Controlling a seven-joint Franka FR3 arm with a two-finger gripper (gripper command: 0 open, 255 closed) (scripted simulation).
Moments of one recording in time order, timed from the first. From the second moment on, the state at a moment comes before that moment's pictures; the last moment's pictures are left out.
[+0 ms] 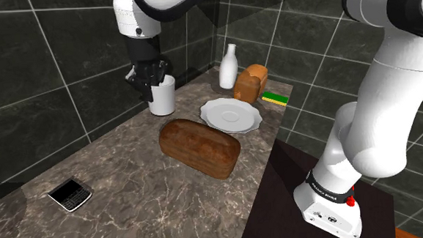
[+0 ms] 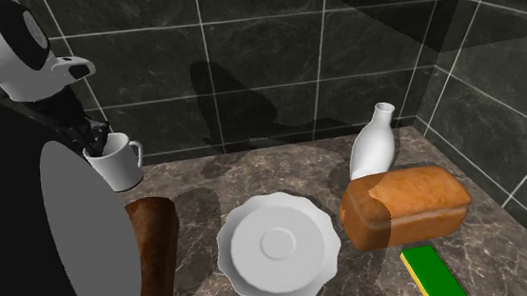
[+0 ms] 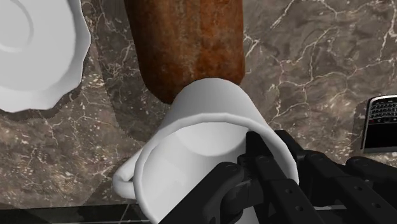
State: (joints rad) arm 0.31 0.09 0.26 -1.73 -0.09 1.81 0.46
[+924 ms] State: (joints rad) arm 0.52 0.25 0.39 -1.53 -0.16 1.73 0.79
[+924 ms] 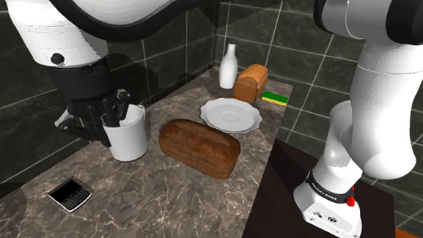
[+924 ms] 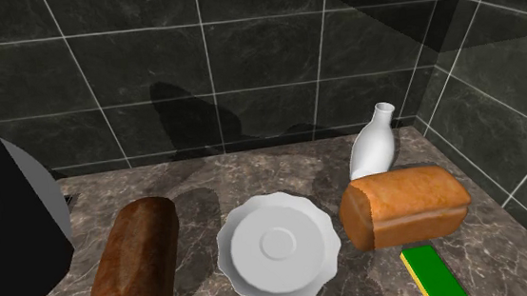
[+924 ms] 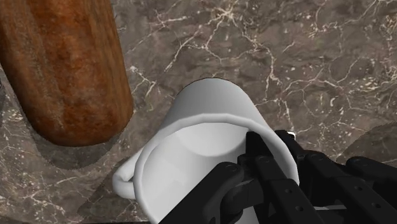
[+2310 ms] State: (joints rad) arm 0.58 0.35 0.40 -1.62 -0.21 1.91 0.90
